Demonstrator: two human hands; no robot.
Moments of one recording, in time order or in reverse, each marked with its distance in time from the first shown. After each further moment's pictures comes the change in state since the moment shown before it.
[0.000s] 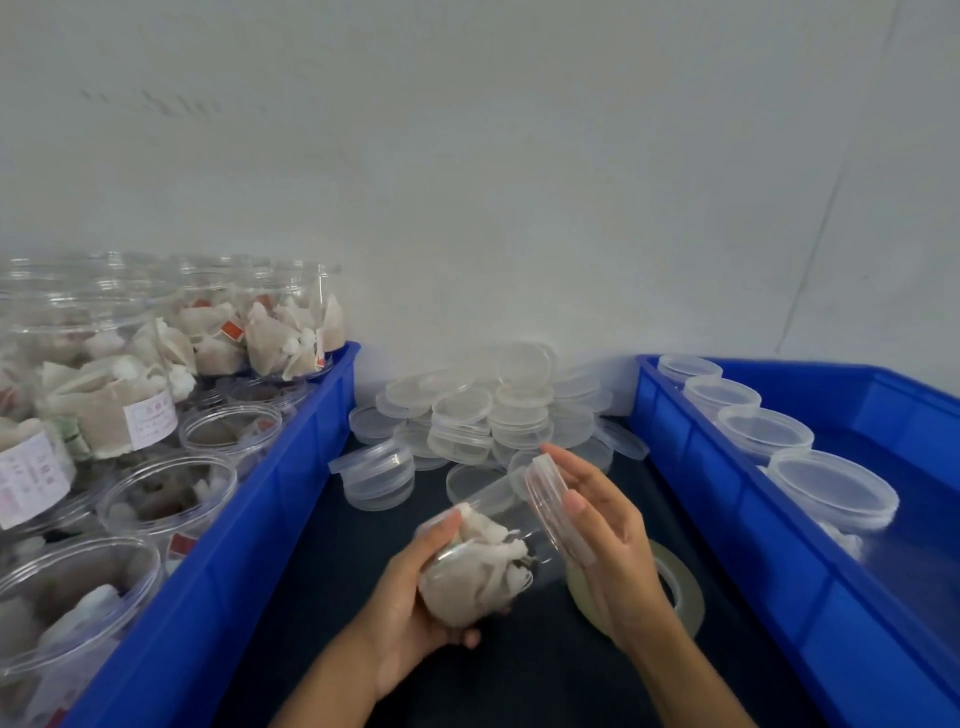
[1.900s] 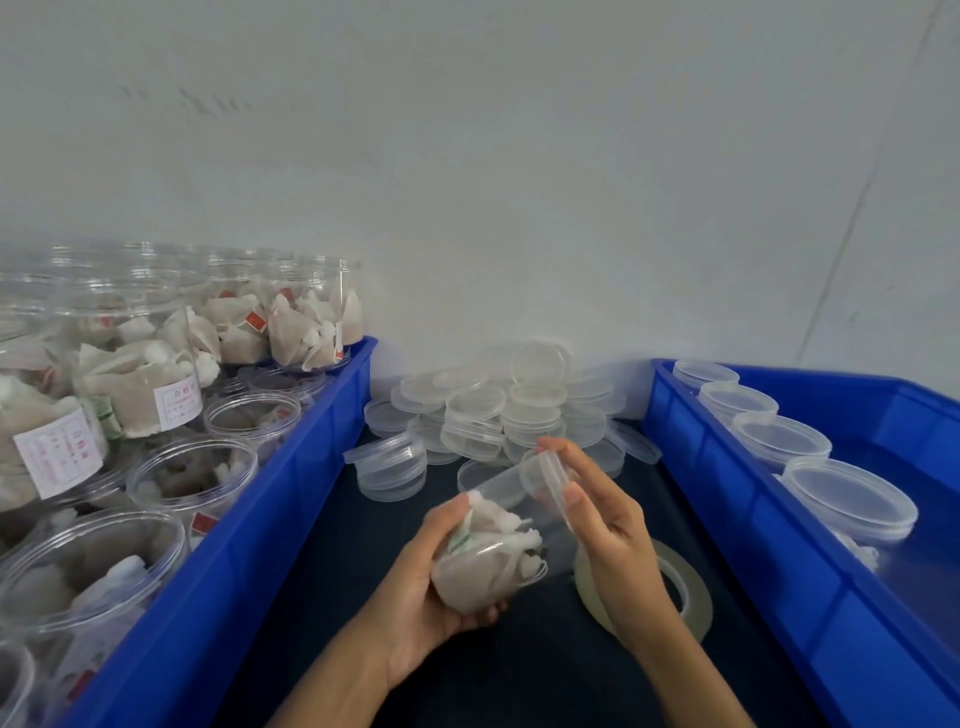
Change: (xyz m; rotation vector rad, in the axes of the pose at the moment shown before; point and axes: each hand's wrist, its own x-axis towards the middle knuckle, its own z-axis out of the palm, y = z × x) left_hand -0.003 0.002 0.007 -0.194 0.019 -0.029; right_hand -0.001 -0.015 0.012 -0.128 -0.085 -0.138
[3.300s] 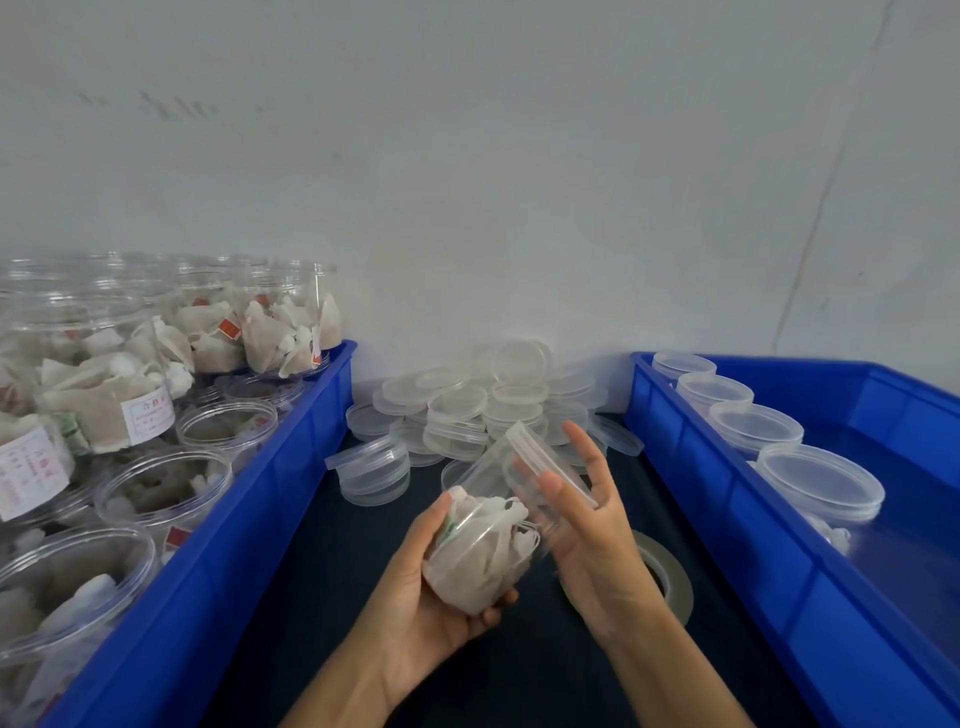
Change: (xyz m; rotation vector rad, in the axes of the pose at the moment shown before) left_hand -0.004 -0.006 0.015 -0.112 -0.038 0.049; right_hand 0.000 -0.010 0.003 0.475 0.156 0.320
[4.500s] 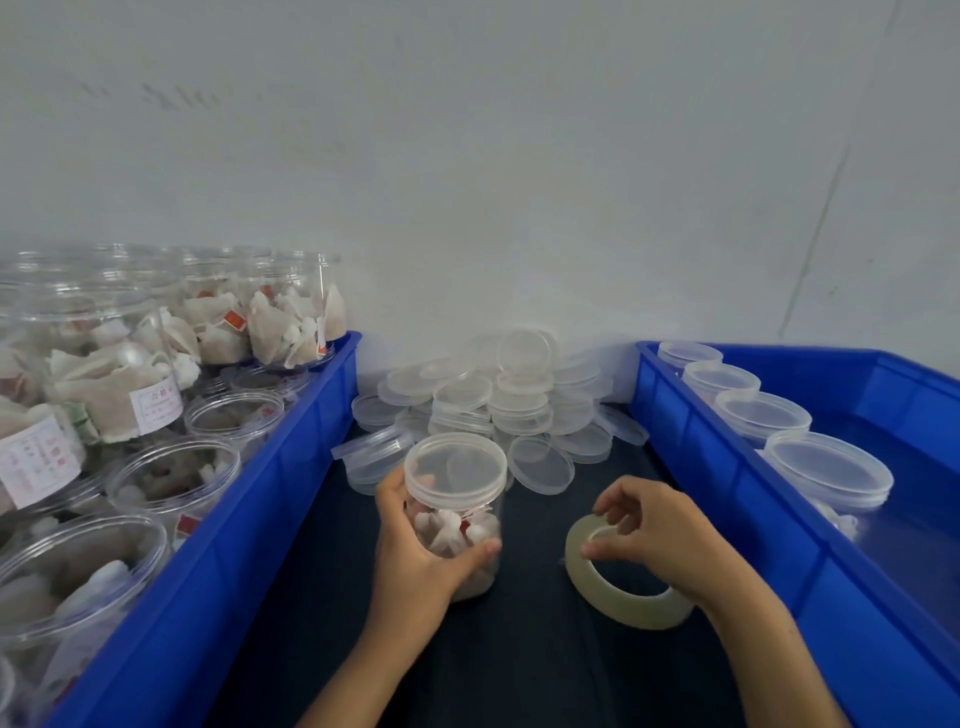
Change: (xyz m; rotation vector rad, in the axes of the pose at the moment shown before) left_hand 0.022 -0.018 -0.032 0.863 0.470 0.729; right_hand 0.005 -0.029 -0.062 -1.337 -0.007 0.244
